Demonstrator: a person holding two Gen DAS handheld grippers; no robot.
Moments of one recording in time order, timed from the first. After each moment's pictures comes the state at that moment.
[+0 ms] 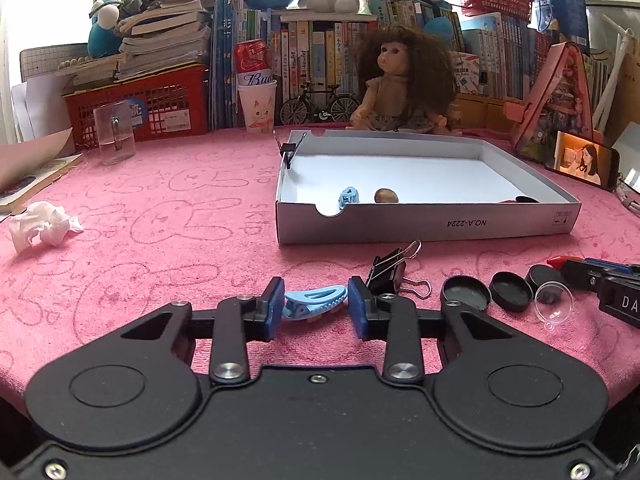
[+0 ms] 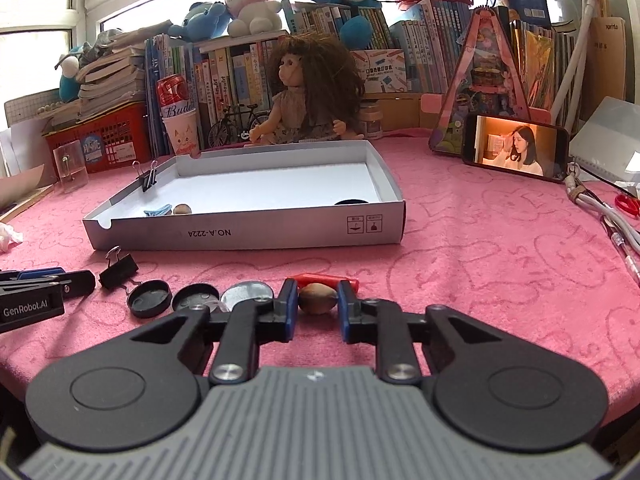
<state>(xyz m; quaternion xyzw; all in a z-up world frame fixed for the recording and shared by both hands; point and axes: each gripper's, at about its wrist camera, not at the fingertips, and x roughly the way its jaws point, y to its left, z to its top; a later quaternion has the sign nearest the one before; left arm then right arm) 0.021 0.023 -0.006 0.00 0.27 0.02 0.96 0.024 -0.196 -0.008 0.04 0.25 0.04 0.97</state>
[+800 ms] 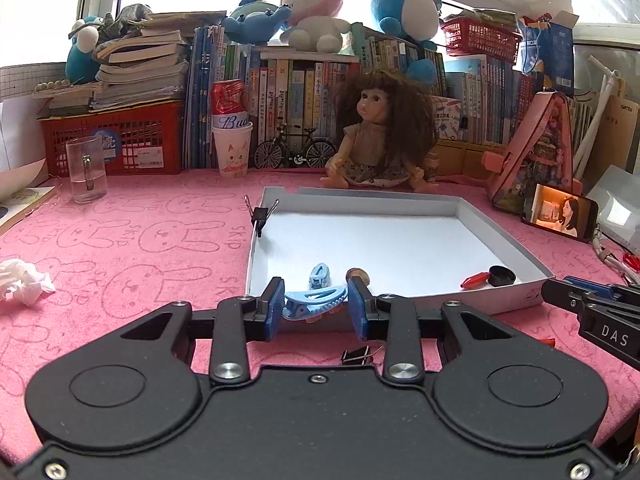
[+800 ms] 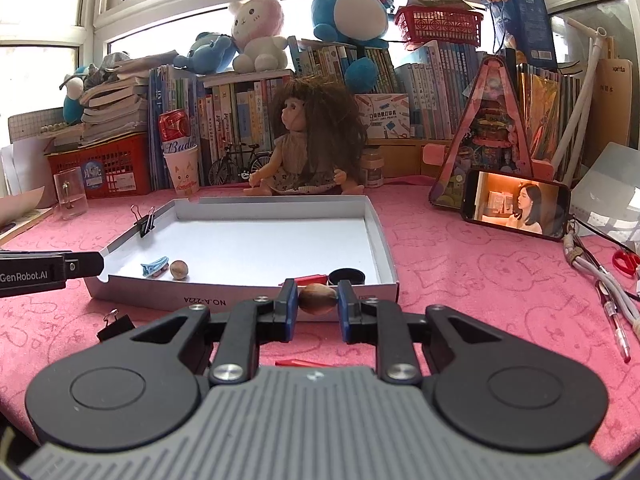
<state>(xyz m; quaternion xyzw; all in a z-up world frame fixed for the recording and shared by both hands) 0.054 0.024 0.040 -0.03 0.23 -0.03 0.97 0.044 -0.201 0.027 0.02 0.21 0.04 0.98</state>
